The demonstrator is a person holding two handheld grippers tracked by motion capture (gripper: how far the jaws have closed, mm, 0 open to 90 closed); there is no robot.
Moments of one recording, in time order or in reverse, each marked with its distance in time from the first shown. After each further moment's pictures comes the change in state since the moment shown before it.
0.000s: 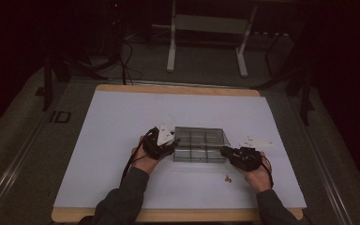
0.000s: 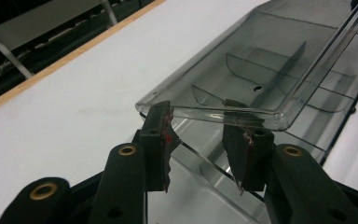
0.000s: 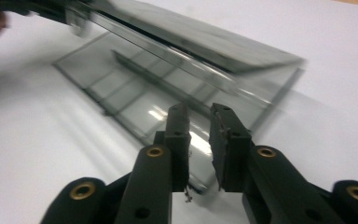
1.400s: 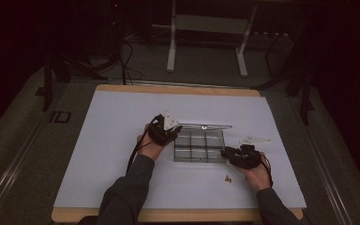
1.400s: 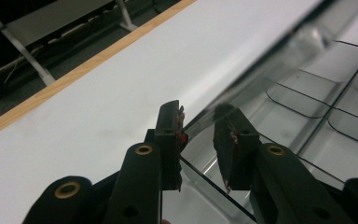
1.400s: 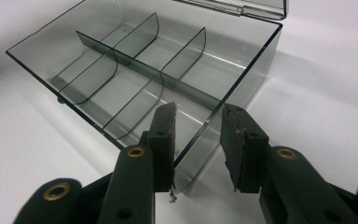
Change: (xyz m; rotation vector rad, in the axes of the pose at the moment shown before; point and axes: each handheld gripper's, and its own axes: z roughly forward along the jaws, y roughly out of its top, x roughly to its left) left arm 0.023 0.024 0.030 0.025 0.044 -0.025; right arm -0.016 -0.010 0.014 0.070 -0.007 0.089
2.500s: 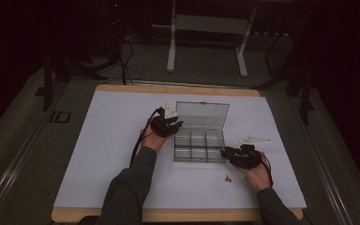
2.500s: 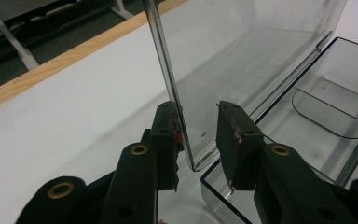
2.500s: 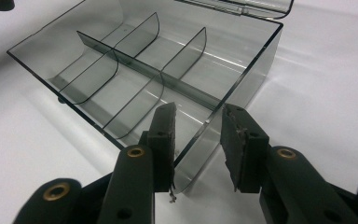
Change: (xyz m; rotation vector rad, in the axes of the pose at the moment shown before) left arm 0.024 0.001 0.033 0.033 -0.056 -0.098; right arm -0.001 0.000 0.000 0.004 0.005 0.001
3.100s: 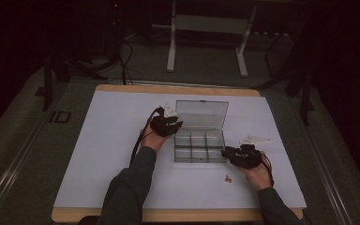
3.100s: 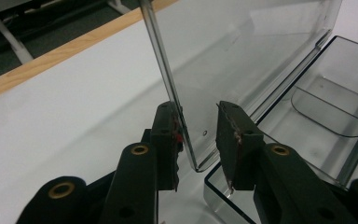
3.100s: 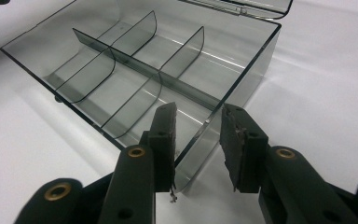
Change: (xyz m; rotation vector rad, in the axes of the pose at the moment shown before) left arm 0.002 0.000 0.001 0.021 -0.007 -0.011; right arm -0.001 0.001 -0.001 0.010 -0.009 -0.022
